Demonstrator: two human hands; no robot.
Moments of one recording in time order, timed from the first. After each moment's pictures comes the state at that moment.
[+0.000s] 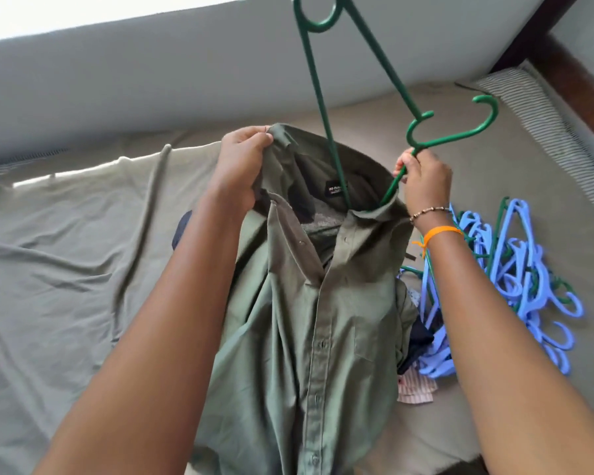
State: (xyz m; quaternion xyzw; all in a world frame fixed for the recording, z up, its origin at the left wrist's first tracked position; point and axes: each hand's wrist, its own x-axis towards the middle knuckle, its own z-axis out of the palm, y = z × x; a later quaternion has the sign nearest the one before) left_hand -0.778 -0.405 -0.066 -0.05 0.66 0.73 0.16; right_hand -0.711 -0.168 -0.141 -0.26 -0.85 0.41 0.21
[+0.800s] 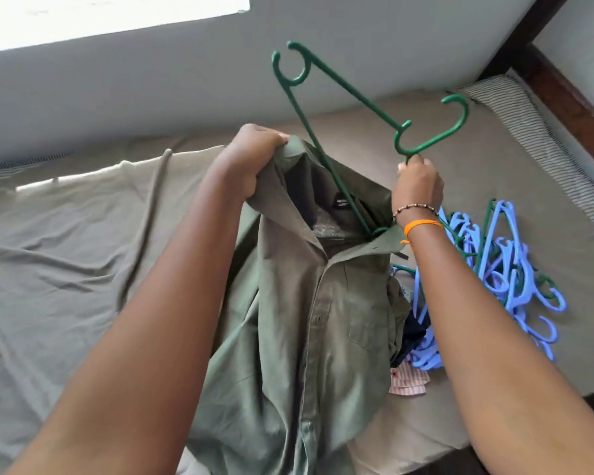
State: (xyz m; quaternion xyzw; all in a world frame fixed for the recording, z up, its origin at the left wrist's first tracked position) left_hand -0.785 -0.402 -0.036 -0.03 0.78 0.58 0.25; right_hand -0.707 -0.182 -0.118 -0.34 -0.92 0.16 0.13
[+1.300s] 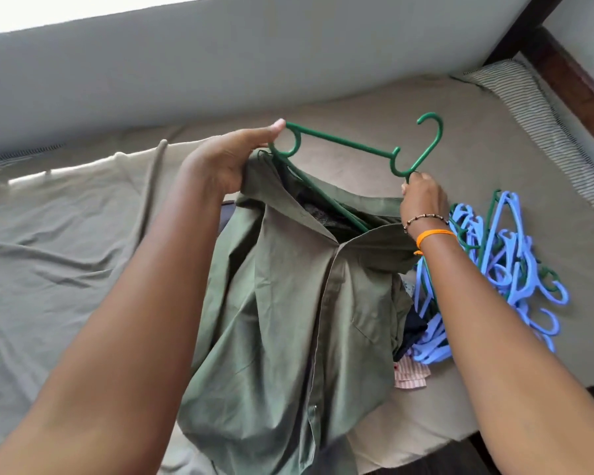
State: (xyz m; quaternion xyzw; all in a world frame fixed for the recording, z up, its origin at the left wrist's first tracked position) left_hand -0.808 -0.422 -0.057 -0.10 0.66 0.61 0.42; right_hand -0.683 -0.169 -0.139 -0.29 -0.95 0.10 0.03
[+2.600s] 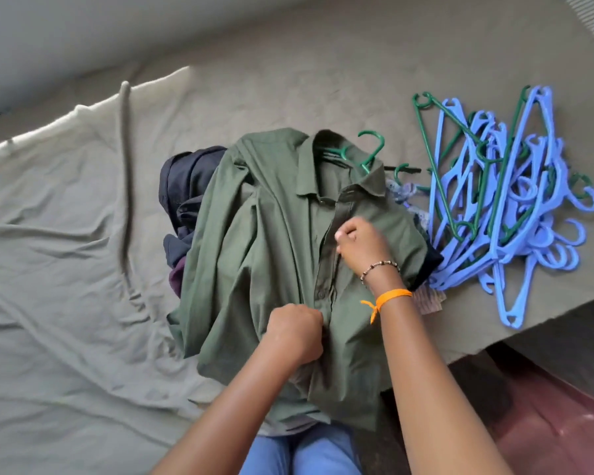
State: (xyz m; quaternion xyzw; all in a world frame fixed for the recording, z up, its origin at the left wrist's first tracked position) left_hand -0.564 -0.439 -0.157 0.33 0.80 -0.11 0.49; right_hand -0.585 -0.301 -0.198 -0.40 -0.79 0.44 -0.16
